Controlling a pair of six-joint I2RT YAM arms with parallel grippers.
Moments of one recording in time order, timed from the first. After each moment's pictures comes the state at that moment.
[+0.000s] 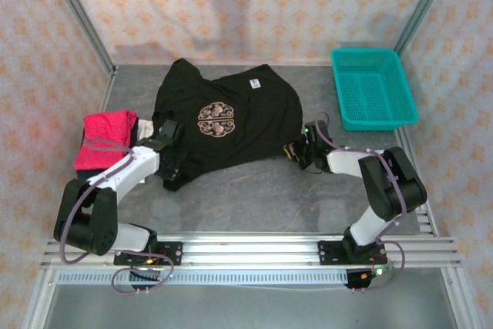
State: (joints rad) left arm -0.22 1.31 0.77 -0.73 -0.16 -1.40; right arm 0.34 1.63 0.67 0.12 -0.31 1.31
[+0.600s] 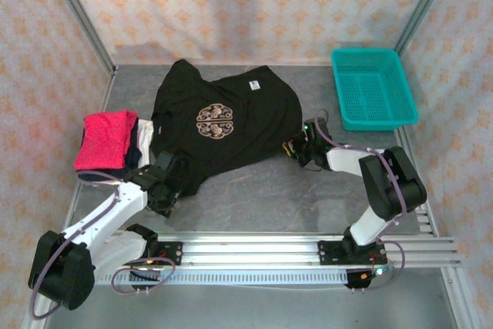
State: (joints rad) left arm -0.33 0.98 0.55 -0.91 -0.08 -1.53; right arm 0.34 1.63 0.71 0.10 -0.31 1.29
